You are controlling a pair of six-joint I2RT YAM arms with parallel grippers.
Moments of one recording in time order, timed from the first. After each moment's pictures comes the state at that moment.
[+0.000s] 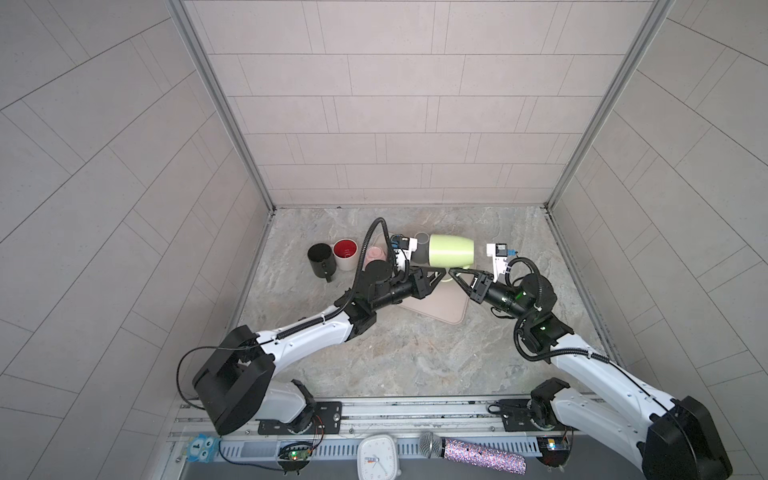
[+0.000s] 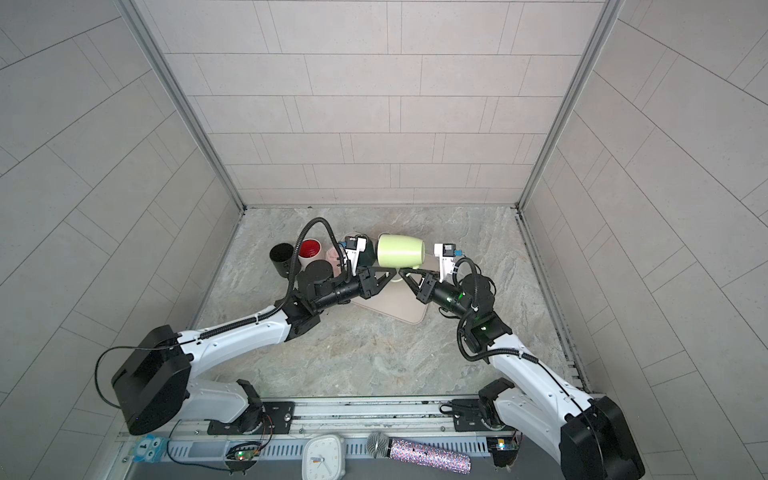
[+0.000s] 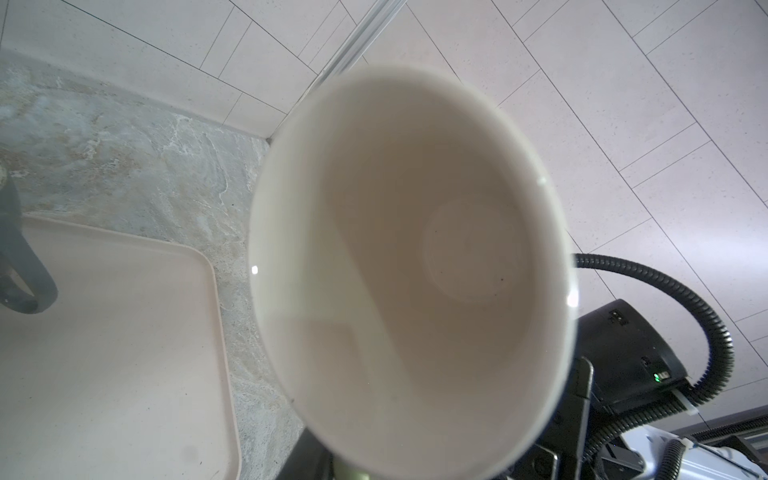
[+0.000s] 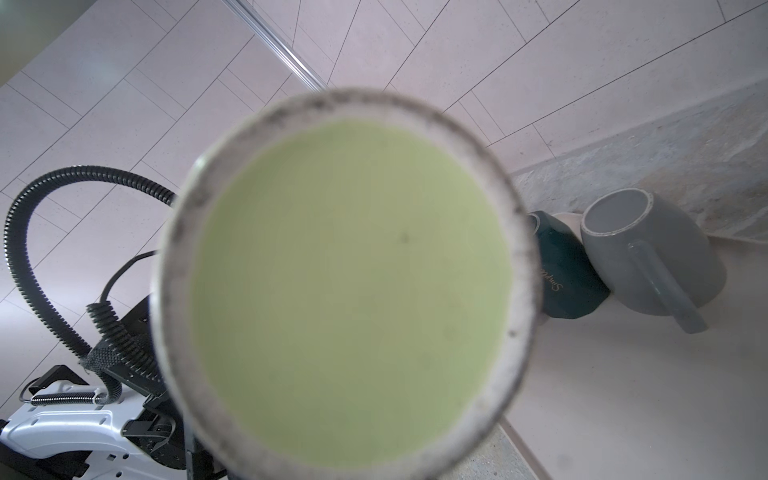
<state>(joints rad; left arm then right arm) -0.79 1.37 0.78 0.53 0.33 -0.80 0.39 0.95 0.47 0.49 -0.50 0.83</state>
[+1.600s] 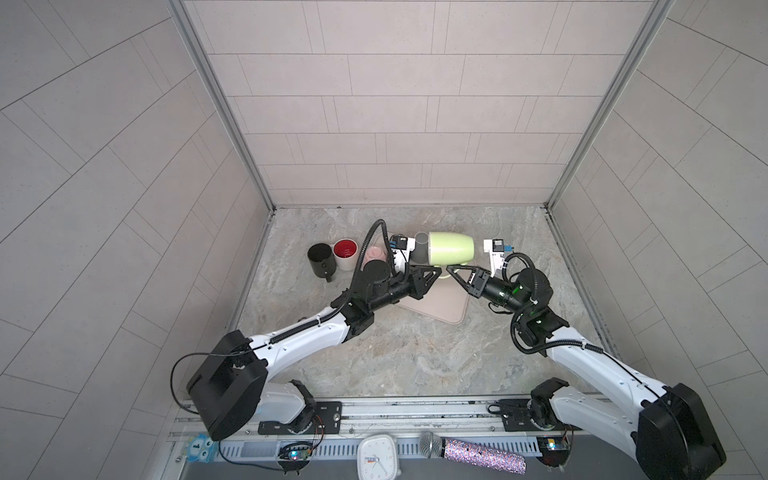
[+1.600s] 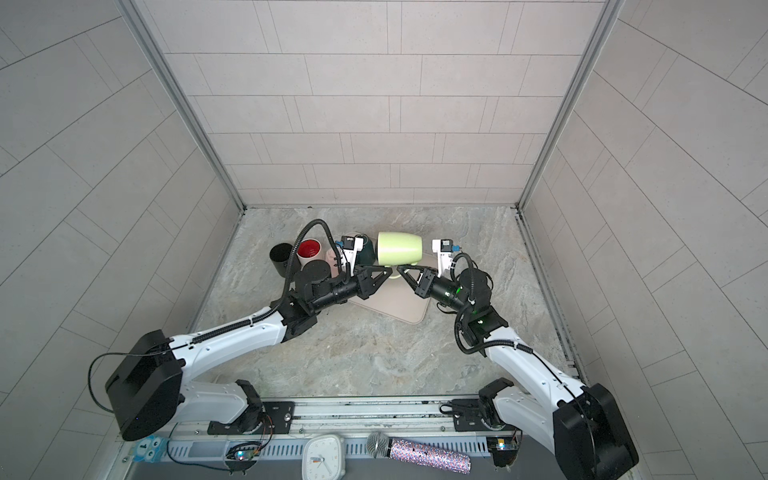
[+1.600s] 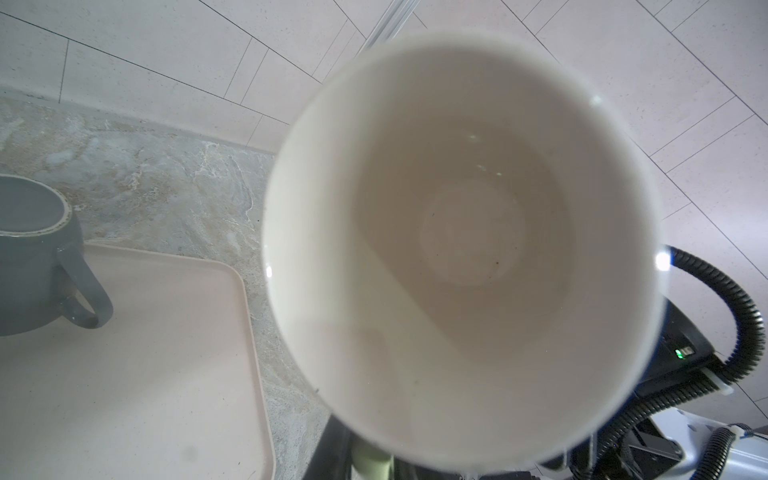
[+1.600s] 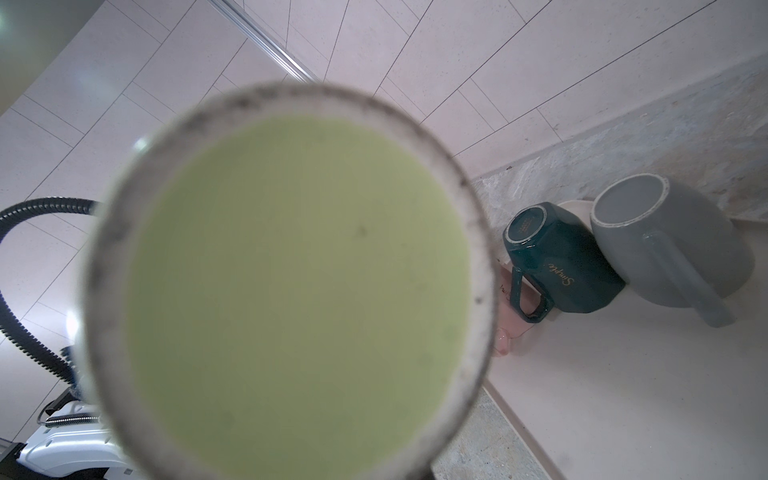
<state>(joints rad) -0.79 1.34 0.78 0.47 0.28 -0.71 0.38 1.03 0.50 0.52 -0.53 0.89</state>
